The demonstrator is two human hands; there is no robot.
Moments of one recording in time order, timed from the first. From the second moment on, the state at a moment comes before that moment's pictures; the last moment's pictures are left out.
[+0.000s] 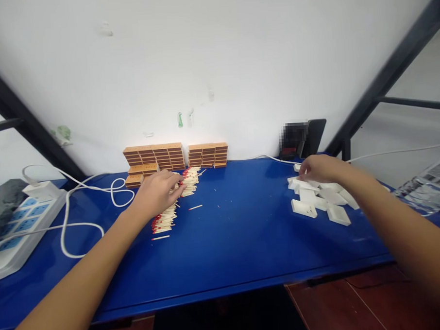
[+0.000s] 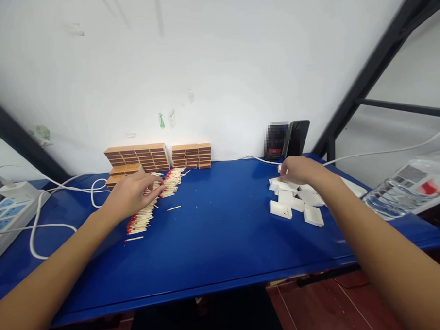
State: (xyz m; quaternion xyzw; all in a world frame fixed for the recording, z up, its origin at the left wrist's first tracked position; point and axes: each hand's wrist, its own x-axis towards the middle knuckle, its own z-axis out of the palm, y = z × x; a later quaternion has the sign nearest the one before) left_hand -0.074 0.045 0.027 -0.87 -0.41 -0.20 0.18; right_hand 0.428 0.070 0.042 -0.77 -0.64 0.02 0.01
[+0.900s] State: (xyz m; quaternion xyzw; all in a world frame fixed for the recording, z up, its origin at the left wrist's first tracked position) left_hand -0.076 0.046 0.028 -0.85 -0.41 -0.27 0.17; right_hand 0.160 0.065 0.032 -0.38 -0.86 0.06 0.34
